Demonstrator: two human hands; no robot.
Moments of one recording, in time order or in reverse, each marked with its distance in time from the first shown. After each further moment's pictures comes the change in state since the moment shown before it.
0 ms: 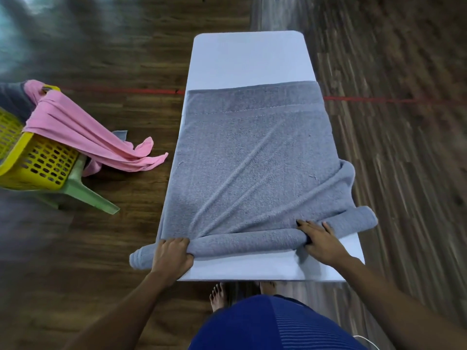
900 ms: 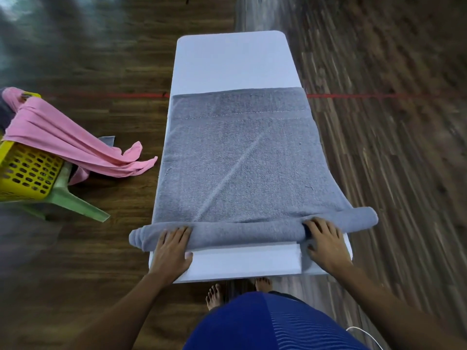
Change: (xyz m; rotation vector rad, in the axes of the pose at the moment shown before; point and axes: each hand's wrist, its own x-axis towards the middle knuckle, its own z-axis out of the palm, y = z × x) left_hand 0.009 0.008 0.017 0.052 -0.008 0.140; right_hand -0.041 0.018 0.012 -0.127 0.318 0.101
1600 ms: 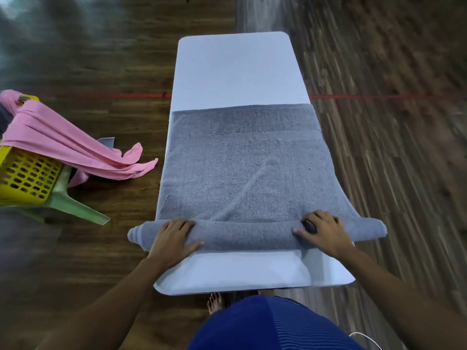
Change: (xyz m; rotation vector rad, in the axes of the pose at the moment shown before) left_hand 0.054 -0.026 -0.025 -0.148 0.026 0.084; right_hand 0.061 -0.006 -0.027 0.126 -0.059 0.031
